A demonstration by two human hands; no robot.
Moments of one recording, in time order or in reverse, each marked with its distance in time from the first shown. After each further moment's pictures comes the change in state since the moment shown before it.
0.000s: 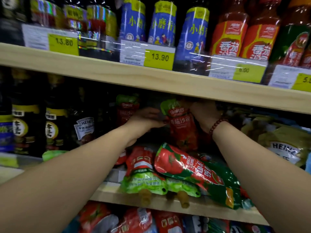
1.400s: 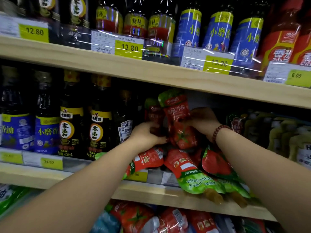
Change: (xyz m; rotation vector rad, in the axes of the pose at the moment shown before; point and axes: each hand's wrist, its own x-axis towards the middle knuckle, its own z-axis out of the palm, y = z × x) left_hand -0.031 -0.039 -0.093 0.455 0.050 -0.046; right_hand -0.023 0.017 0.080 -0.392 -0.302 0.169
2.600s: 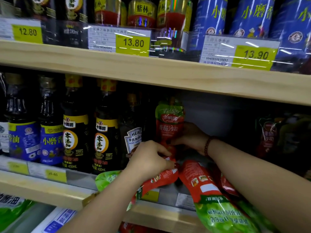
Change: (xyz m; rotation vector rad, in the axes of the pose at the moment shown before) left_hand -0.010 -0.025 0.002 0.181 0.029 0.051; right_hand 0.045 0.027 0.072 0.178 -0.415 -0.045
